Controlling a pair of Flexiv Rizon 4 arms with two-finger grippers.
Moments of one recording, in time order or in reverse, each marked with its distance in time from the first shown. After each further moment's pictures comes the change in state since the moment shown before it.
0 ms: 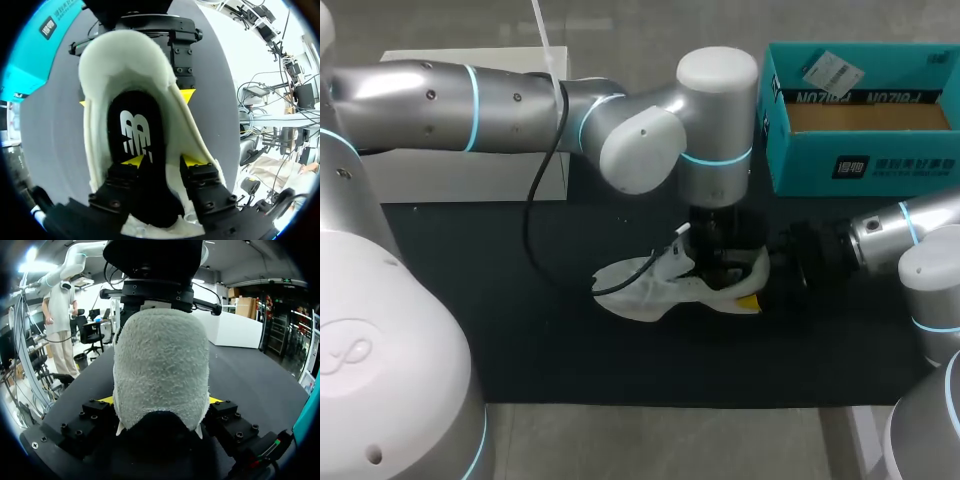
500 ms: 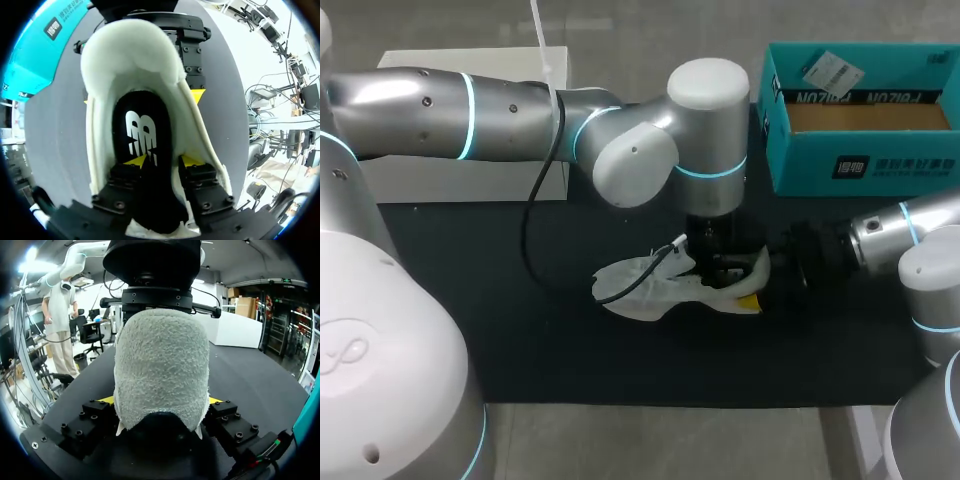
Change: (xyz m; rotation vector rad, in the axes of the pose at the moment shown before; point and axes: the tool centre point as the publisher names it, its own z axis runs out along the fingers) left arm -0.009 -0.001 0.008 0.032 -0.074 -0.013; right arm -0.001 -0.001 0.000 0.000 -0.002 0.001
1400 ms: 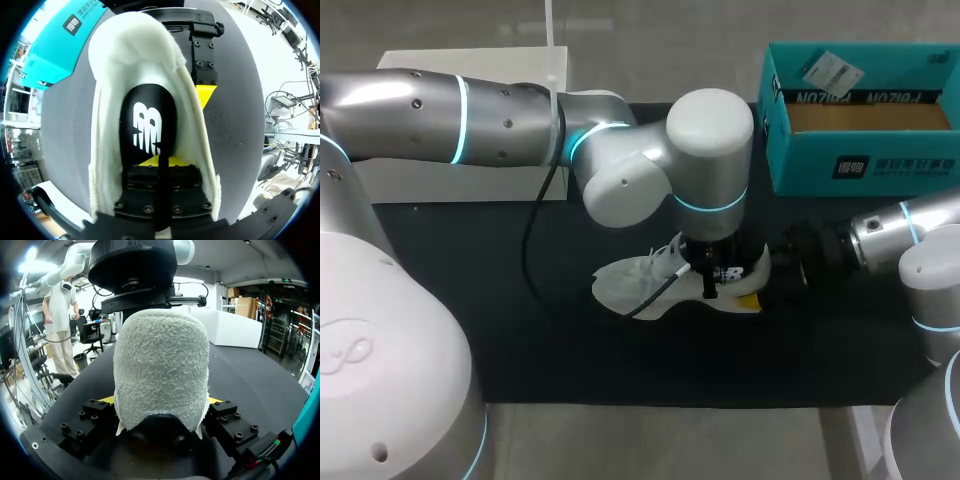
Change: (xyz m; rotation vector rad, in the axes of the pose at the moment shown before) left arm -0.004 0.006 0.000 -0.011 -0.188 -0.087; right arm -0.001 0.000 -0.001 -0.001 0.000 0.000
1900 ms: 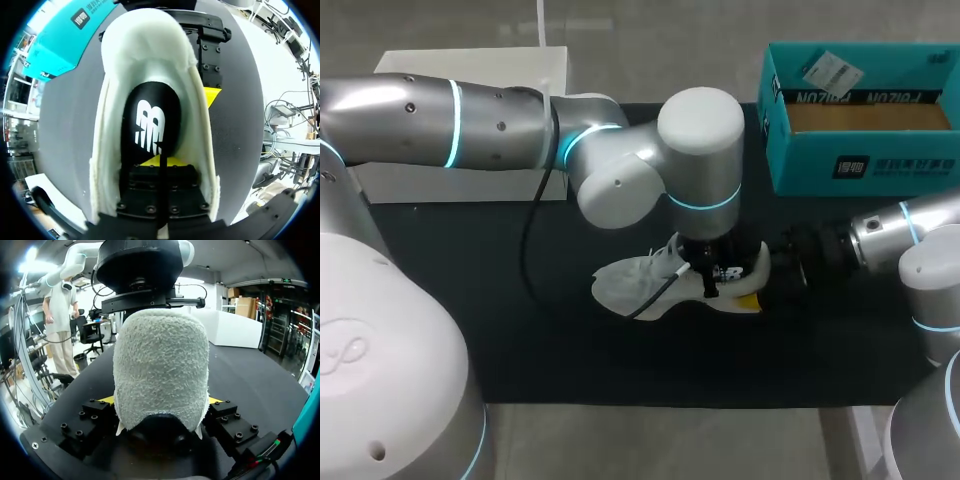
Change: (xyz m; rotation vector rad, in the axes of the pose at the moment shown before) left arm 0.003 0.000 -0.001 0.029 0.025 -0.077; right arm 0.000 0.000 0.000 0.000 0.001 0.000
